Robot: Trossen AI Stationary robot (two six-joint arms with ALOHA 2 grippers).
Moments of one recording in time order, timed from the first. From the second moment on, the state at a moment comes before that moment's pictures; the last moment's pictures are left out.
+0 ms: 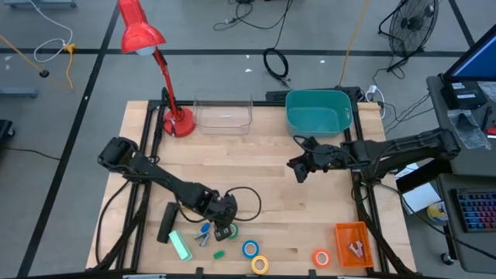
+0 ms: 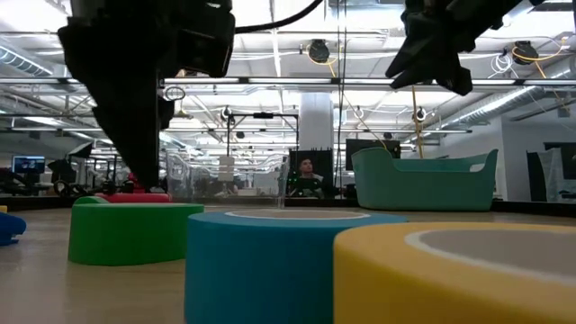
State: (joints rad) left arm -0.43 1.78 1.15 -0.51 0.03 -0.82; right arm 0.11 1.05 0.77 -0.39 0.26 0.88
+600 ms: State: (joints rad) left arm -0.45 1.83 1.15 -0.46 0.03 -0.82; right arm 0.11 1.05 0.76 -0.34 0.23 0.88
